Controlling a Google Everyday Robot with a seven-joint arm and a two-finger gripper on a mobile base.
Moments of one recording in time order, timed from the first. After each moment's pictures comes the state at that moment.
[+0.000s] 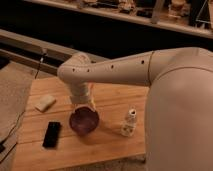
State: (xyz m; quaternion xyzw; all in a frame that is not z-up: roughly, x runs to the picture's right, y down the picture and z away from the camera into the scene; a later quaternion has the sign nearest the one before) arm -0.108 0.104 0.703 -0.26 0.23 0.64 0.68
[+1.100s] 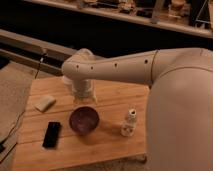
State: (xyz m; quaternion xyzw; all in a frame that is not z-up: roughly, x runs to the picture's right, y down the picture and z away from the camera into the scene) arm -0.098 0.063 0.727 -0.24 0.19 0.65 0.70
